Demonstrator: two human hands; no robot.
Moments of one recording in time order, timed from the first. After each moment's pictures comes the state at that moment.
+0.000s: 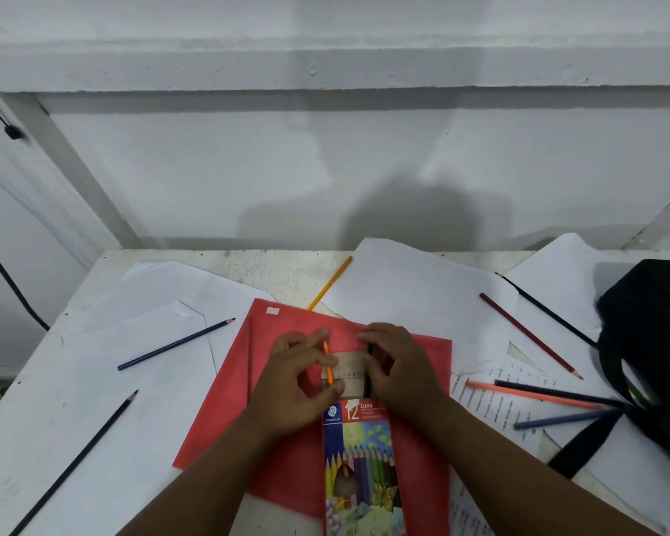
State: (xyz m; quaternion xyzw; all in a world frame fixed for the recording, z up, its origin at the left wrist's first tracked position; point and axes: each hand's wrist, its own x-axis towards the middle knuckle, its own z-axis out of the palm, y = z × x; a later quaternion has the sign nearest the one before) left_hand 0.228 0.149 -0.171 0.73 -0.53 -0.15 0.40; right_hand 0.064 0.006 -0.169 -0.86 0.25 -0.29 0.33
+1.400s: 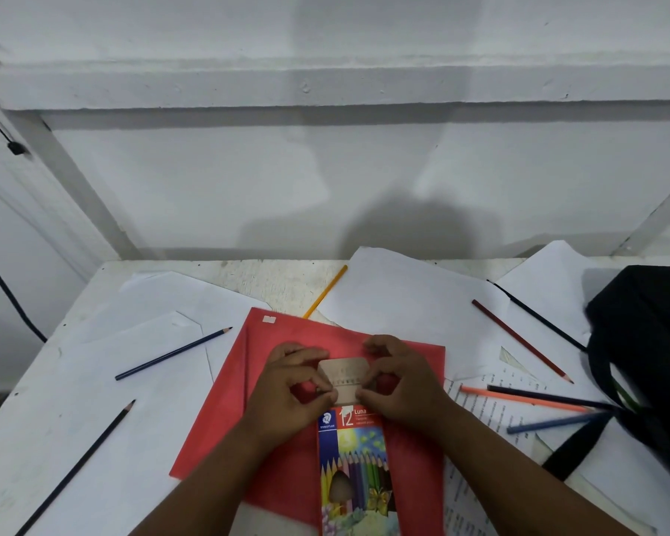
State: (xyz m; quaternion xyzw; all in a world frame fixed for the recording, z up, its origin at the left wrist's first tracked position) left_hand 0.231 0.147 -0.174 0.71 -0.54 -0.14 0.42; right_hand 0.045 -0.001 -0.164 -0.87 0.23 -0.21 0.38
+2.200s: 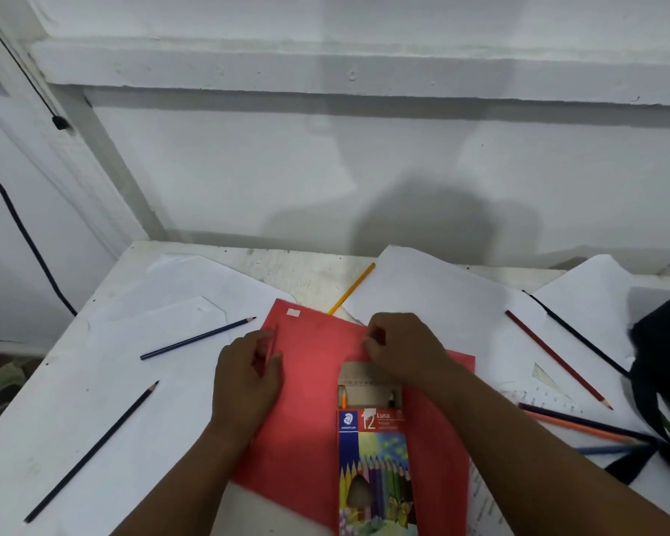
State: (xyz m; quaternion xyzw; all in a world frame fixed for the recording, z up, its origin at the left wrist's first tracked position) left_hand 0.269 0.186 -0.163 0.85 -0.35 -0.02 0.40; right_hand 0.114 -0.016 -0.117 -0.91 0.31 -0.05 0.28
